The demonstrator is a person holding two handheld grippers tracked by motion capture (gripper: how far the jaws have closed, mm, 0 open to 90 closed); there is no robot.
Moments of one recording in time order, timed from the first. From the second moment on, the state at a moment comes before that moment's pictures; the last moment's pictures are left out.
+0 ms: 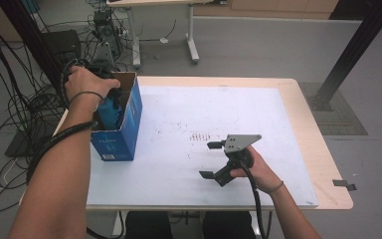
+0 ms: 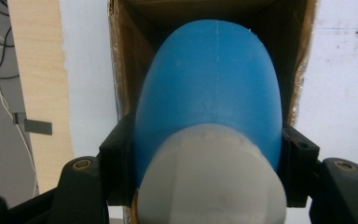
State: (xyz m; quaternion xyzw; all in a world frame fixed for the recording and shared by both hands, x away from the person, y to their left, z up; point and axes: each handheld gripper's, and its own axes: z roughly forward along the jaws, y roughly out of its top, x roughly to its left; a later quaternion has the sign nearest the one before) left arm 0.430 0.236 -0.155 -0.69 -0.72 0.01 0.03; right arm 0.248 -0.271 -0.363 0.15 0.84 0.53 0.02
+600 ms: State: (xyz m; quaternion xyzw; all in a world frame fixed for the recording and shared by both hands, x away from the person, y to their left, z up) left arm 0.428 0.239 -0.185 -0.69 -0.72 0.02 0.03; right arm 0.250 -0.268 -0.365 0.15 0.84 0.52 0.02
